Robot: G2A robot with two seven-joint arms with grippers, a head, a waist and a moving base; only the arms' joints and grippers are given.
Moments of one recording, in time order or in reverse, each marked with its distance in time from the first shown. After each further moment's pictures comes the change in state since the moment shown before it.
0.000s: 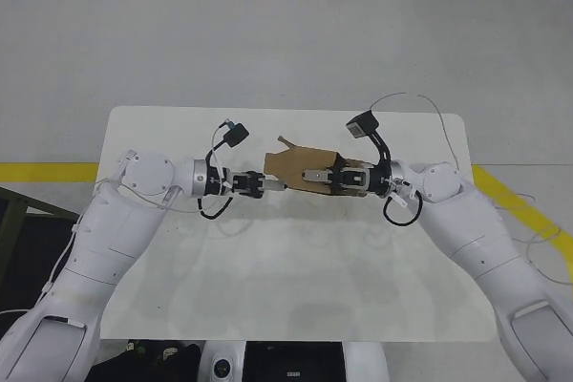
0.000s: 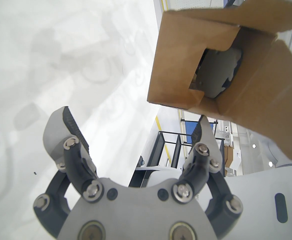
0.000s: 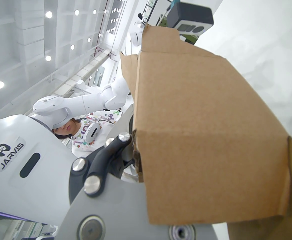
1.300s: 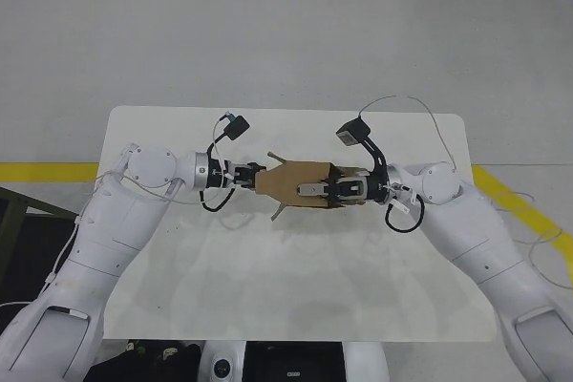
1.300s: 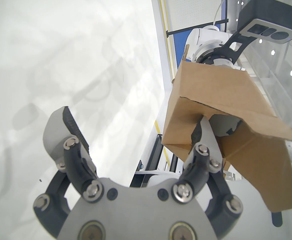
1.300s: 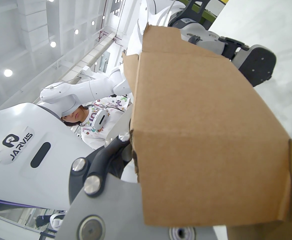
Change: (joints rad) left arm -0.055 -0.020 0.030 0.069 -0.022 -0.008 0.017; right arm -0.023 0.025 0.008 -0.103 0.026 0.065 0.065
